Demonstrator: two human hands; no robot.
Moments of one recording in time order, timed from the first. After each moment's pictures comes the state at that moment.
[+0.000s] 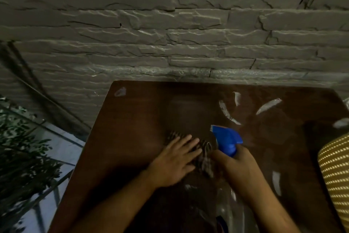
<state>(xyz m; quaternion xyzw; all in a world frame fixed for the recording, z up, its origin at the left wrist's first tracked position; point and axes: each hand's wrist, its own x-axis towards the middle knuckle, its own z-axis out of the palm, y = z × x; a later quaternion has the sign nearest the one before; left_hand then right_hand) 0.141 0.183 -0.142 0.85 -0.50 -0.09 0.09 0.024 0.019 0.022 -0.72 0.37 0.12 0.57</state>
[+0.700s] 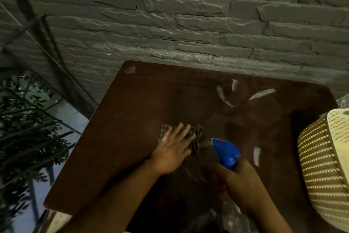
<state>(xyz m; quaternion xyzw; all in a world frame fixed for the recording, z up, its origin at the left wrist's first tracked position) 0.048 0.184 -0.143 0.92 -0.37 -0.12 0.08 -0.085 0.016 0.032 -0.76 0.33 0.19 0.52</state>
